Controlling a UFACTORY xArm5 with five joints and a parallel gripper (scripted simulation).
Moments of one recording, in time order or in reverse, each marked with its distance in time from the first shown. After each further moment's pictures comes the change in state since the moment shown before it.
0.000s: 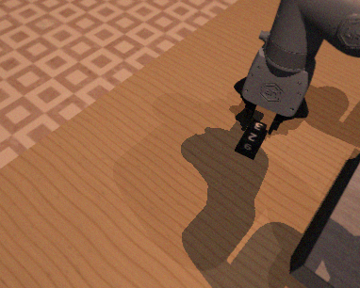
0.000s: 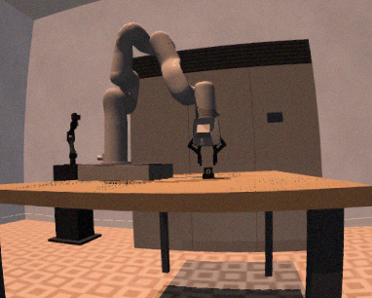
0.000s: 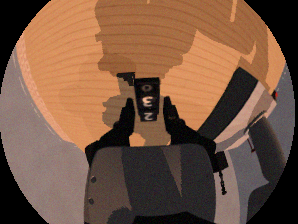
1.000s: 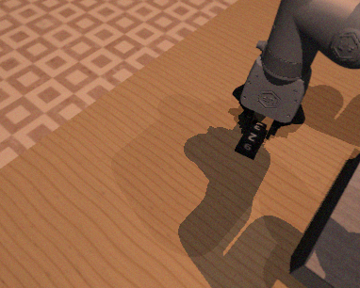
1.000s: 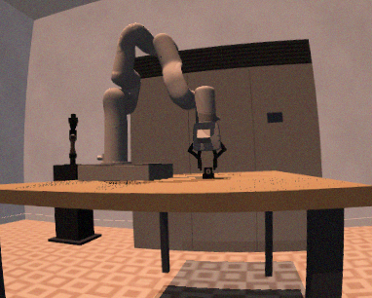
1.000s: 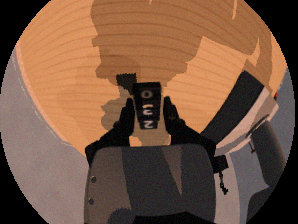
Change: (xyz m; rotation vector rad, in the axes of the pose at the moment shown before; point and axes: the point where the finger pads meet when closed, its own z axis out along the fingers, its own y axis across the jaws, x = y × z) arm 0.000 0.000 0.017 0.000 0.000 0.000
